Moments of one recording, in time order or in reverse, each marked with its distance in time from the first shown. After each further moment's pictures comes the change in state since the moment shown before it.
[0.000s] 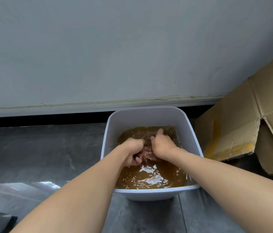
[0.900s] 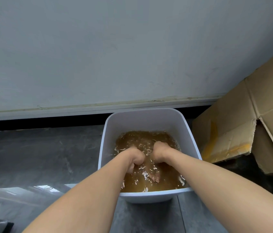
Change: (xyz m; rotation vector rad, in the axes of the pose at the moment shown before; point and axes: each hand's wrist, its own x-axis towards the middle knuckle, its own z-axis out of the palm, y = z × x) left_hand 0.011 -0.012 0.009 0.393 0.016 -0.061; right_hand 0.007 0.007 0.010 -0.073 -0.203 0.119
